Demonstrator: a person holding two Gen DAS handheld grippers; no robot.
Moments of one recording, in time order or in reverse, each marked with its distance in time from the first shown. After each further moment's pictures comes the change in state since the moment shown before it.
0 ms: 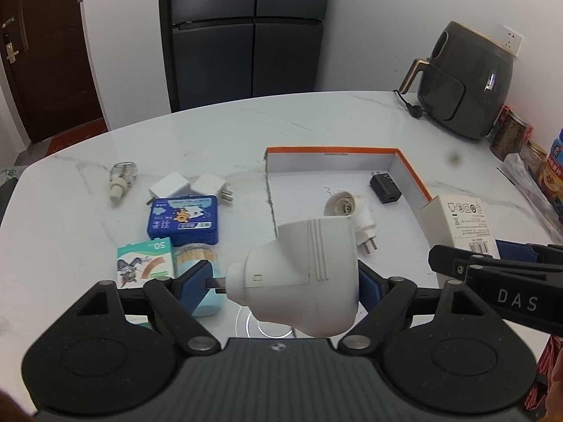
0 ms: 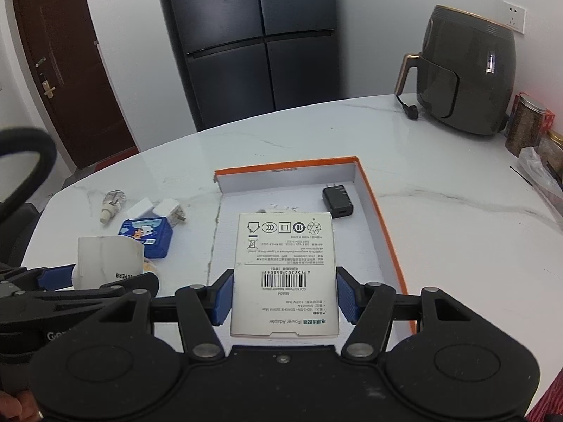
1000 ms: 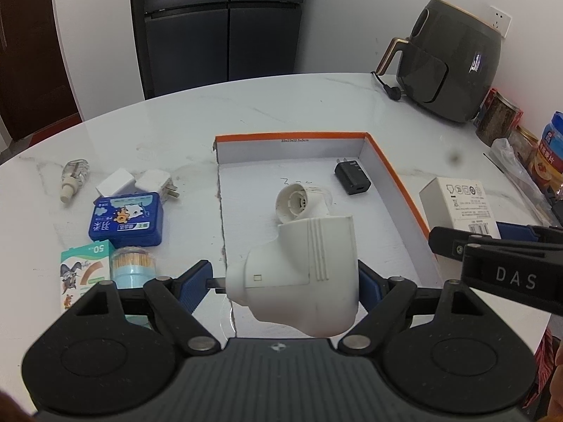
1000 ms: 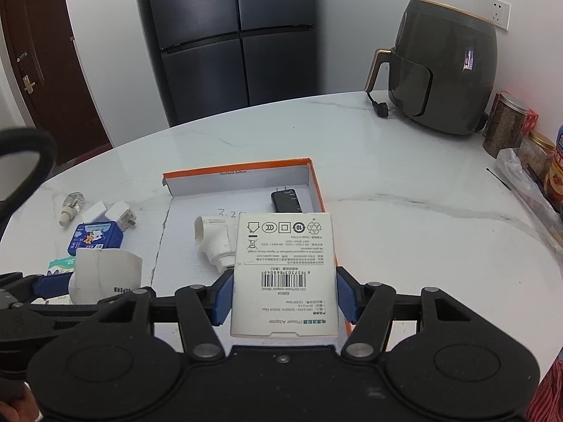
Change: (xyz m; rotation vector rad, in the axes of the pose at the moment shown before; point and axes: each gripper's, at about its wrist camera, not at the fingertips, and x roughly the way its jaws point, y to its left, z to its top) left arm 0.035 -0.045 0.008 0.019 0.050 -0.041; right arm 0.019 -0.050 0.014 -0.006 0.014 -0.062
